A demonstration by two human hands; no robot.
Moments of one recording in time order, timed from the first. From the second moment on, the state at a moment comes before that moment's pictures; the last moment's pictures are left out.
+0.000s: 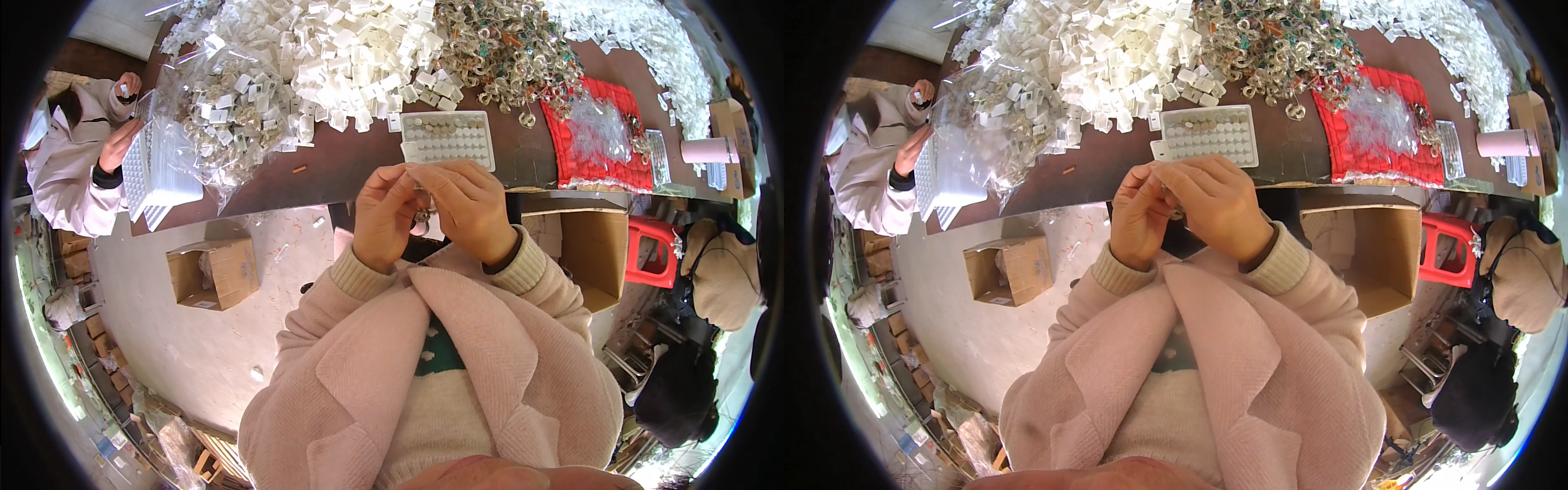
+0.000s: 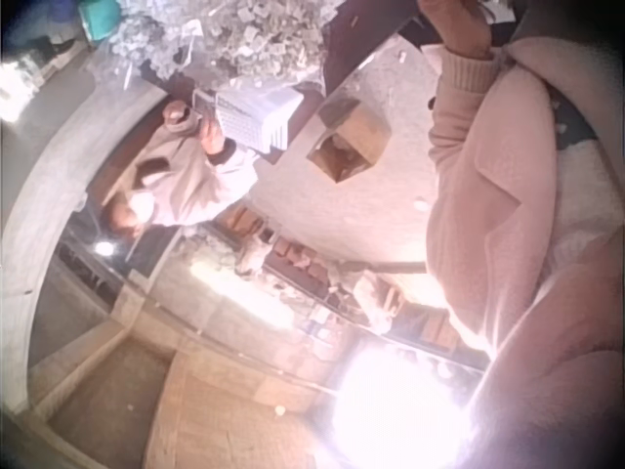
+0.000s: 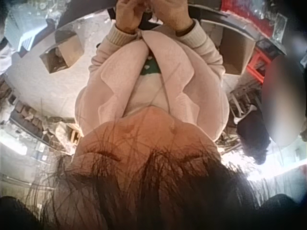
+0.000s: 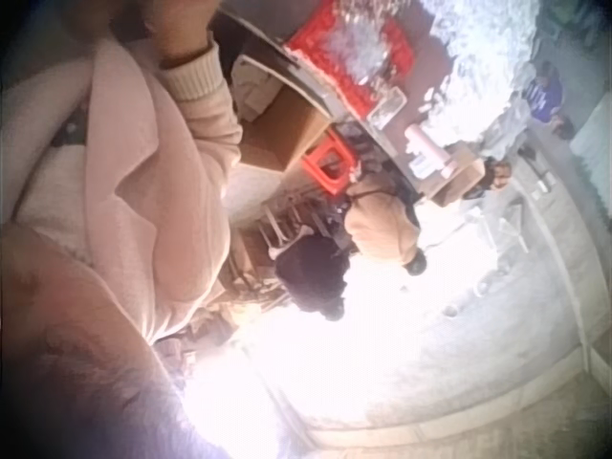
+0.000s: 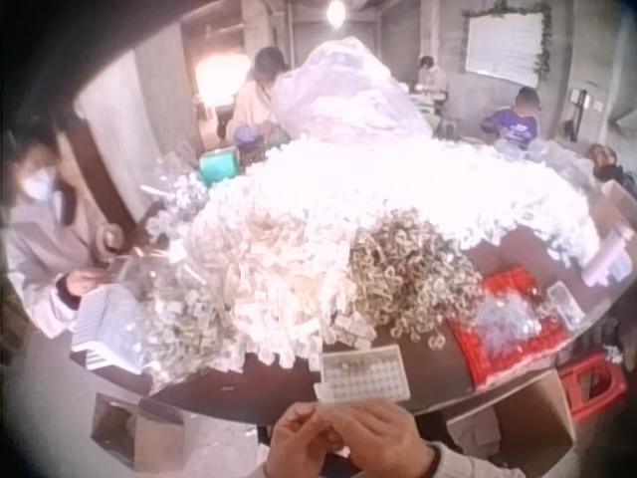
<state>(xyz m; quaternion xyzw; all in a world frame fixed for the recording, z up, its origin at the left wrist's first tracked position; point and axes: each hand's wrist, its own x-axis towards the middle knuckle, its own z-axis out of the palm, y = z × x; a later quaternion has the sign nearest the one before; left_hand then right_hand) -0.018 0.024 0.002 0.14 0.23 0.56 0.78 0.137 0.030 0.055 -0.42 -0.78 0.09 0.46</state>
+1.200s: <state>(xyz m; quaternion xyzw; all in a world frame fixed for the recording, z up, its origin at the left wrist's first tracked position) -0.023 0.013 0.009 0.13 0.24 0.57 0.78 0.136 0.014 0.056 -0.42 -0.72 0.25 0.50</state>
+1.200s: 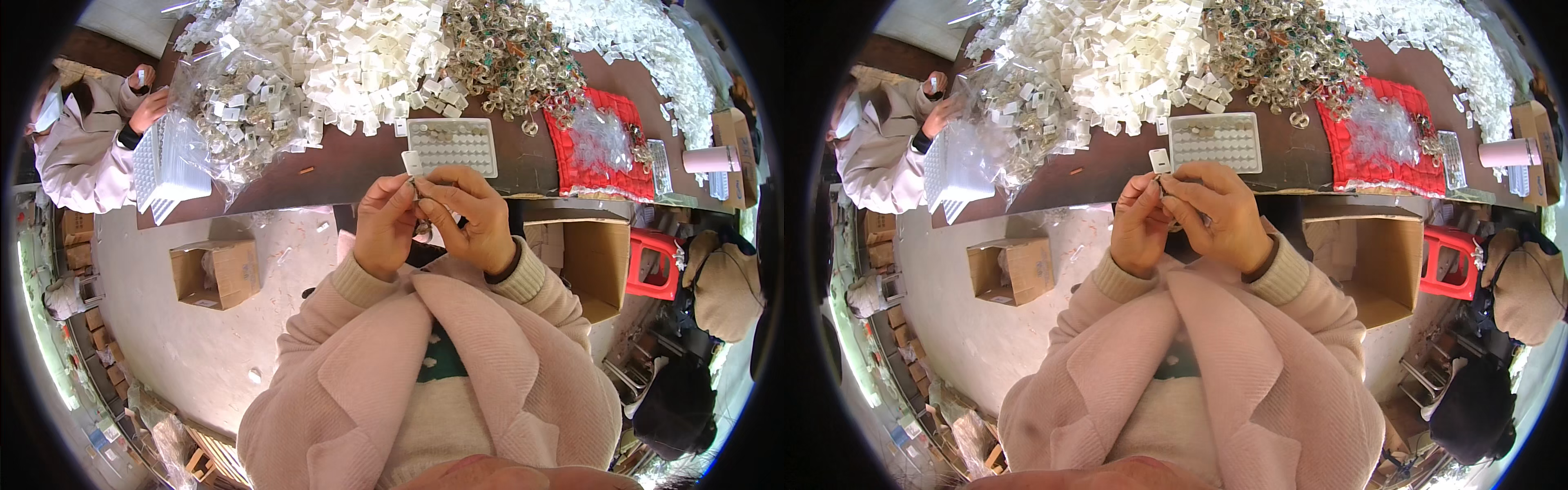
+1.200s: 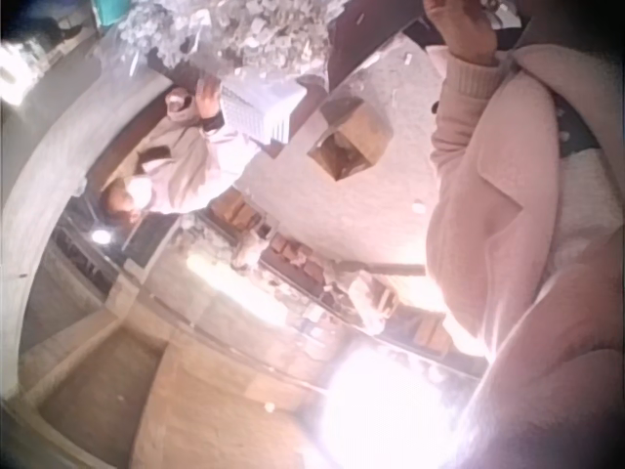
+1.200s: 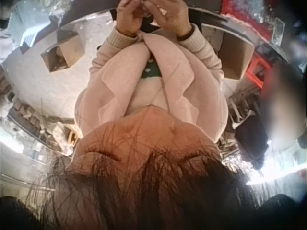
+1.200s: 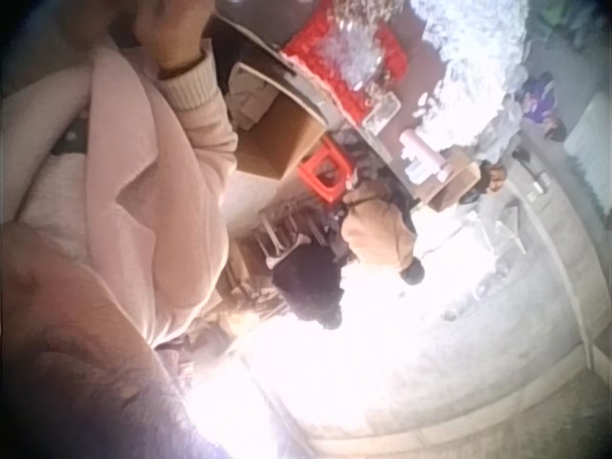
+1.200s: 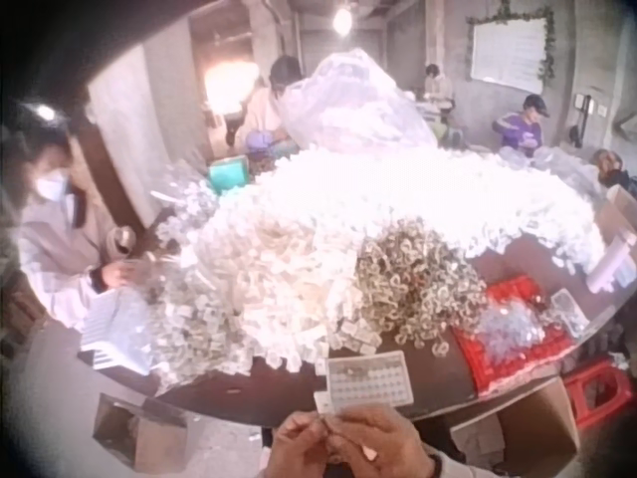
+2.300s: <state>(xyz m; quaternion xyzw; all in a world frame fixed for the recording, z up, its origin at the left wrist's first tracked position) -0.014 0.002 0.029 0.10 0.21 0.51 0.83 0.134 0.022 0.053 -0.32 -0.69 0.28 0.58</state>
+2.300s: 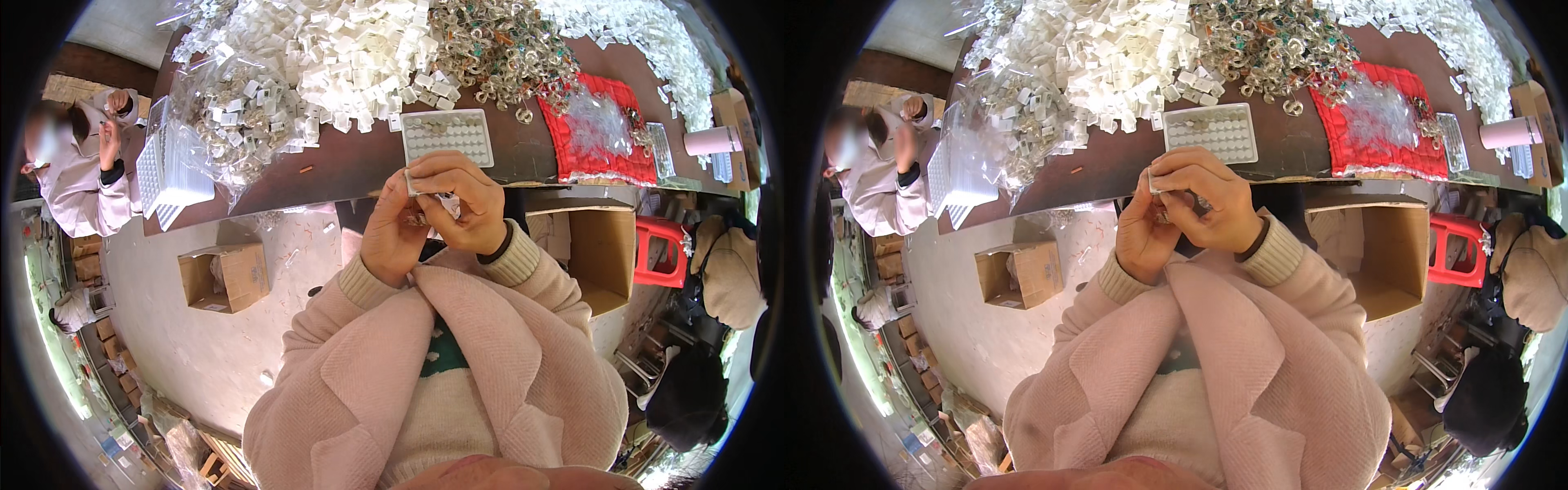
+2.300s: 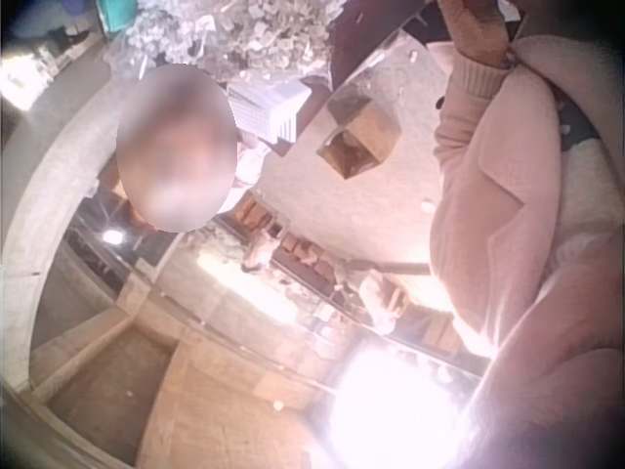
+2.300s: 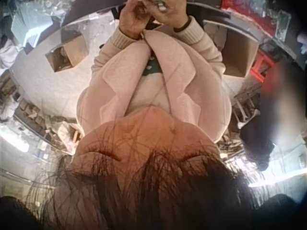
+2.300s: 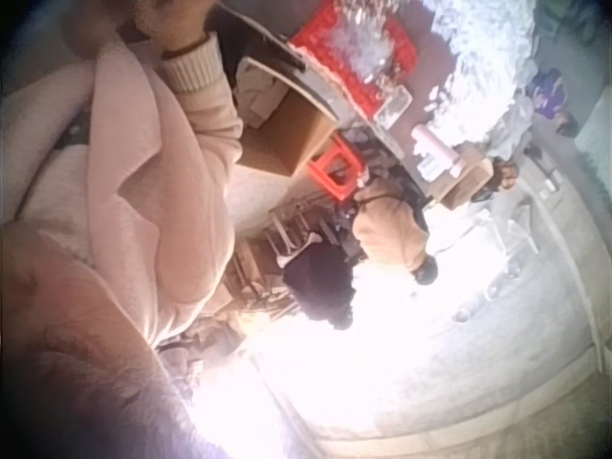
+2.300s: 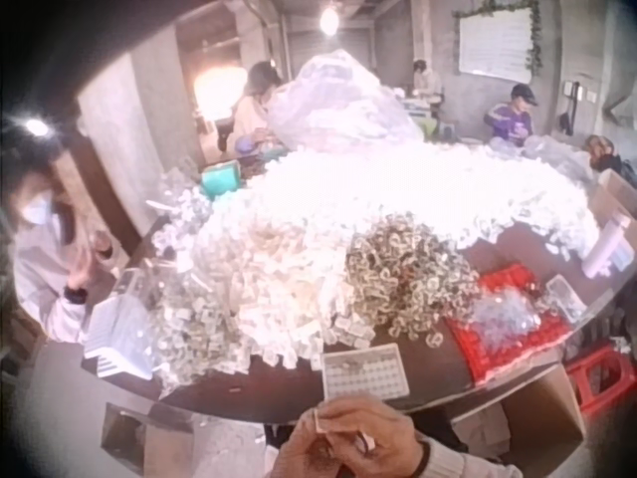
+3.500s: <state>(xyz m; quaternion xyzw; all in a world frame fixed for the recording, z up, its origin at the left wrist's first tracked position) 0.018 0.011 0.021 0.18 0.24 0.47 0.83 0.297 -0.001 0.022 -0.73 -0.52 0.03 0.44</state>
